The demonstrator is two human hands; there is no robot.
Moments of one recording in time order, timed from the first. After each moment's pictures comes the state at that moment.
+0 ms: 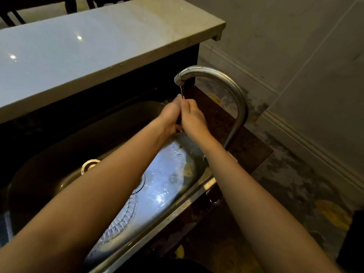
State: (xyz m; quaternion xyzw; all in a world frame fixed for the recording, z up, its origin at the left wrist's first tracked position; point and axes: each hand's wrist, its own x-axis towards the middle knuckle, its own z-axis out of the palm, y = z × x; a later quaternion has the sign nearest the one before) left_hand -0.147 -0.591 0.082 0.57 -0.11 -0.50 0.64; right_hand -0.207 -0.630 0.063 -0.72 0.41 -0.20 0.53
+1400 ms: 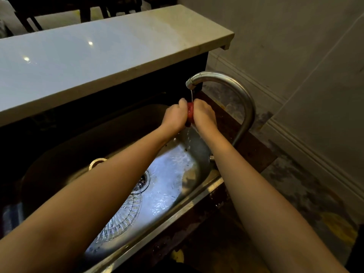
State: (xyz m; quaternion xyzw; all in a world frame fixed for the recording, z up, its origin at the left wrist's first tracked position) left_hand -0.144 -0.571 0.082 0.76 -0.27 -0.28 0.52; right_hand -0.195 -0.636 0.079 -0.70 0.49 -0.17 0.50
